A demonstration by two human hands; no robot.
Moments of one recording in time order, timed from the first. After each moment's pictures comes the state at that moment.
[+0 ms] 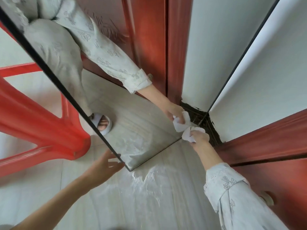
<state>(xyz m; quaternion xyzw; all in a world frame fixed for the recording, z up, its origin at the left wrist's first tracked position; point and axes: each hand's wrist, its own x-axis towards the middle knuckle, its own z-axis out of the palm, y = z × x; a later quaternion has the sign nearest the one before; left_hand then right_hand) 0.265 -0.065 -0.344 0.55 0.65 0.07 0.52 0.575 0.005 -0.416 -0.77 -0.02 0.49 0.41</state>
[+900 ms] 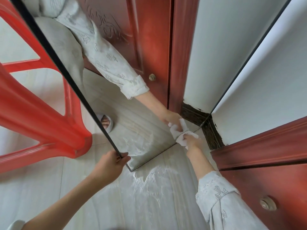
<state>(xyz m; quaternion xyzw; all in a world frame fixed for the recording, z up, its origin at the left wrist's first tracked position) 0.284 -0.059 -0.349 0.58 0.70 0.12 0.41 0.537 -0.010 -0.403 -0.80 -0.05 0.46 0.38</state>
